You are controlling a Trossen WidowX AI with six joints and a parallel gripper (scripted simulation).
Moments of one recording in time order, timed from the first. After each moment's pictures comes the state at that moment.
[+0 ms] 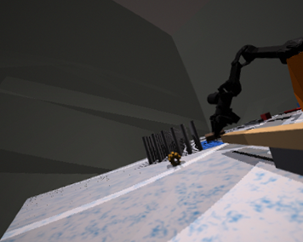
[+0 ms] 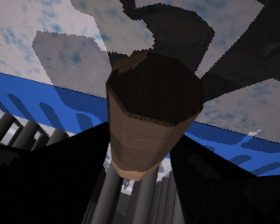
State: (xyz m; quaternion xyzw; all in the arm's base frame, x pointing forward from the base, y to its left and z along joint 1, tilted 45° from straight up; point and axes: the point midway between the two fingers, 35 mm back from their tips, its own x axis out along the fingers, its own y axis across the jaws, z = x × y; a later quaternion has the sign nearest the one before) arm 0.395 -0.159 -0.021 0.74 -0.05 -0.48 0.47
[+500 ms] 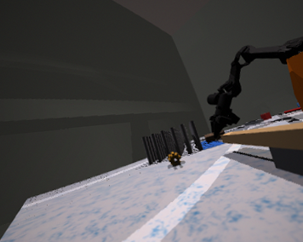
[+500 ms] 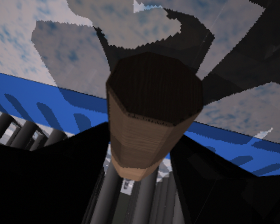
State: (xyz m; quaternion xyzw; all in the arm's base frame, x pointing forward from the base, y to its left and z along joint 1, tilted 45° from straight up) arm 0.396 -0.160 -0.023 0.74 -0.05 -0.48 0.47
